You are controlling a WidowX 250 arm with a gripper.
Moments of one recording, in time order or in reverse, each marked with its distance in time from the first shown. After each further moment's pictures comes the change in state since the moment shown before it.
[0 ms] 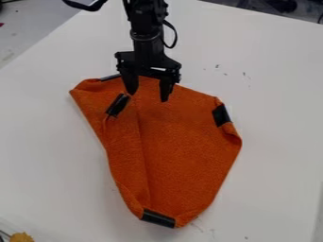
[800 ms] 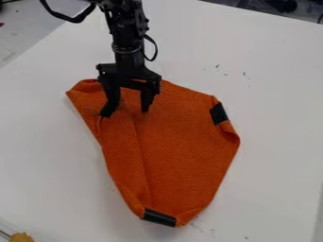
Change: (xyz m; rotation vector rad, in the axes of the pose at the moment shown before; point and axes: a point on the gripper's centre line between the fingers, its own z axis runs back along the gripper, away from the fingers) arm -0.019 0.031 -0.010 0.053 0.052 0.056
